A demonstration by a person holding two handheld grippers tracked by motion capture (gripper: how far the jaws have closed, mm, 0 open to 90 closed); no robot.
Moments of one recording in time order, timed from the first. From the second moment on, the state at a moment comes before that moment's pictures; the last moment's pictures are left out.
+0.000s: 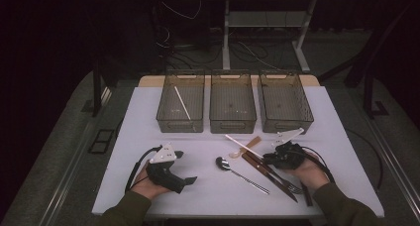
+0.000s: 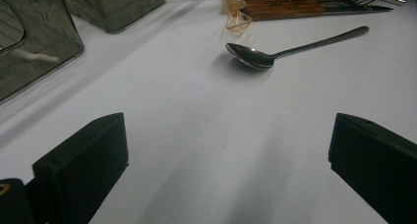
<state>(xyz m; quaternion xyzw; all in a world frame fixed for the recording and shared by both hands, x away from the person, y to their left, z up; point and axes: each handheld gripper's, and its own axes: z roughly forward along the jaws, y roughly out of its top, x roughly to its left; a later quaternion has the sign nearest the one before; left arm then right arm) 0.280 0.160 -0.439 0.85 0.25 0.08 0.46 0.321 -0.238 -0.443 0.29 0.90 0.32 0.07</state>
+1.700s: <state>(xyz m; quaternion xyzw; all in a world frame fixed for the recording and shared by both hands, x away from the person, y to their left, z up) 0.280 0.159 -0.439 0.85 0.24 0.08 0.46 0.330 -0.246 -0.418 0.32 0.88 0.35 0.04</state>
